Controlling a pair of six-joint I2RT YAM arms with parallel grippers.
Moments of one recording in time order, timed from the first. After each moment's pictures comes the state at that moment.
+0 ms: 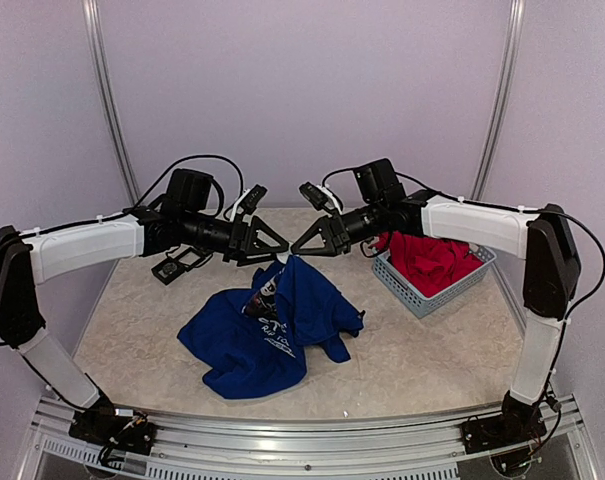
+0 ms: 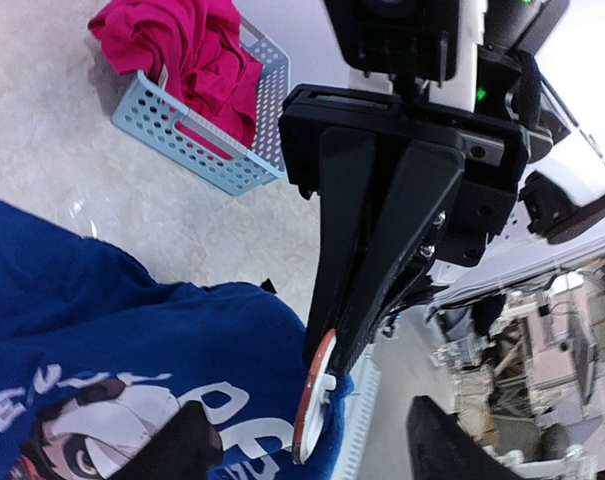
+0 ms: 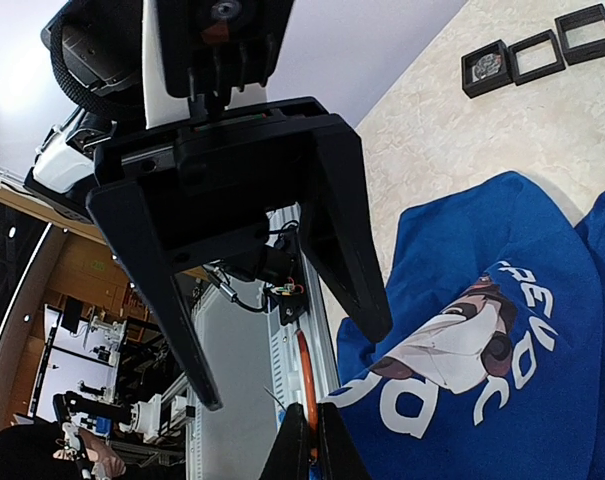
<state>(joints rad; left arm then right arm) -0.58 1.59 1.20 -0.14 0.88 -0.52 0.68 1.90 1.56 -0.23 -1.05 0.42</state>
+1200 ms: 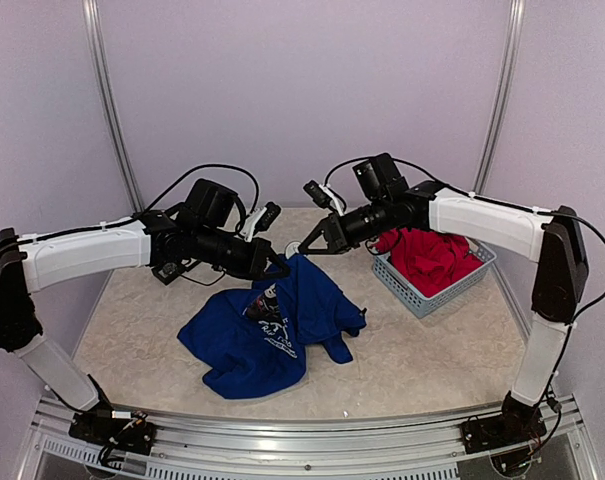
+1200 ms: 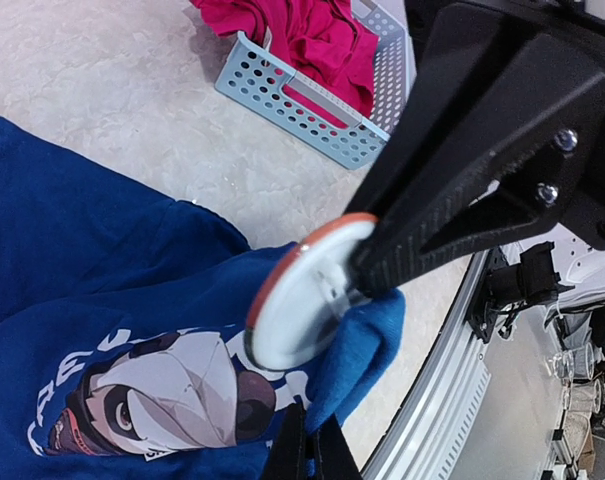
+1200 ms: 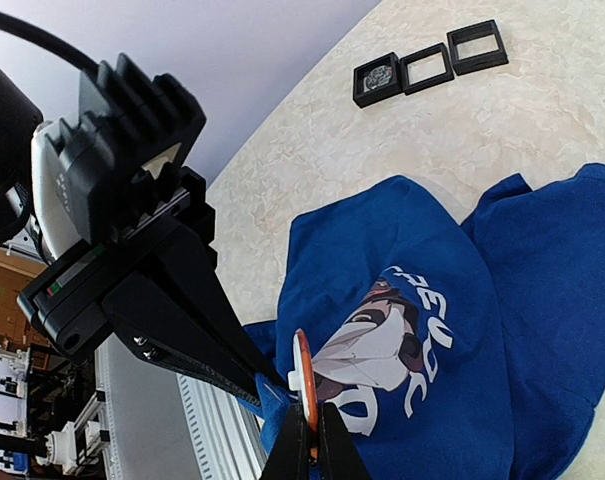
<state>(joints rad) -0.74 1.58 1.22 -0.32 0.46 -0.40 0.70 1.86 1.59 -0.42 -0.74 0.26</state>
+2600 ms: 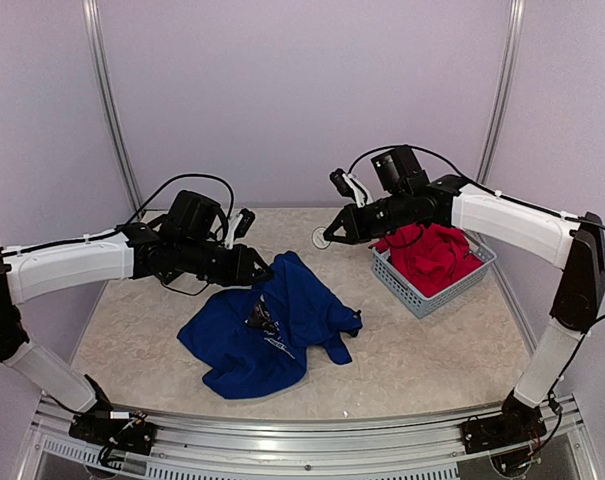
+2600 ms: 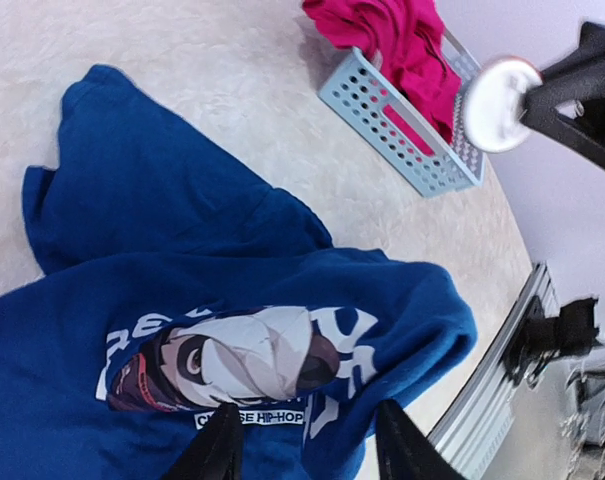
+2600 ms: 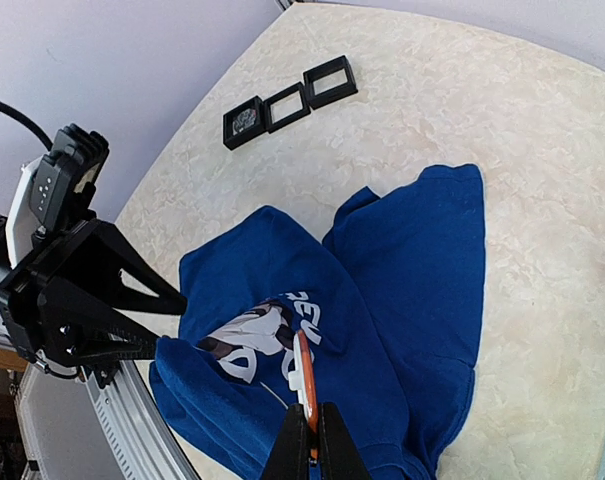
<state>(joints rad) -0.71 1.48 1.08 -0.30 0.31 -0.49 0.68 1.74 1.54 -0.49 -0.39 0.27</state>
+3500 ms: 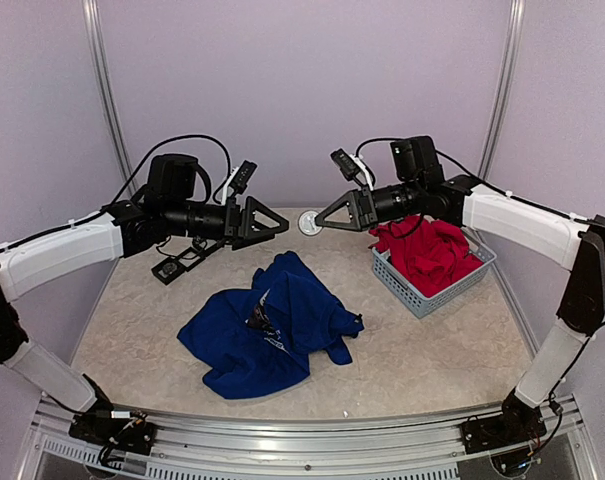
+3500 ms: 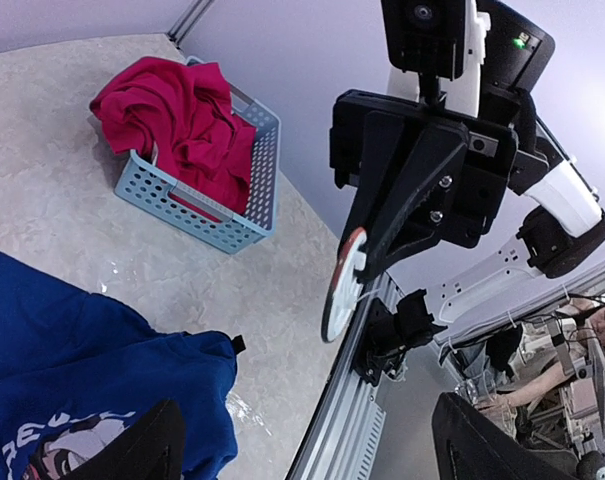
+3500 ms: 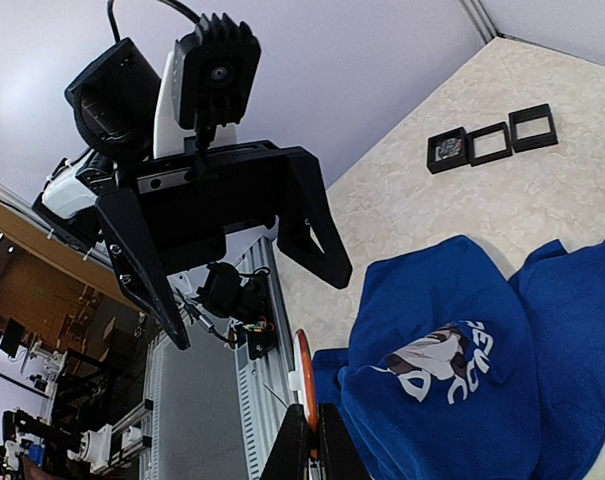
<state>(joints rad) -0.63 1.45 1.20 -0.12 0.69 -0.56 0.62 1.68 1.49 -0.26 -0.91 0.36</state>
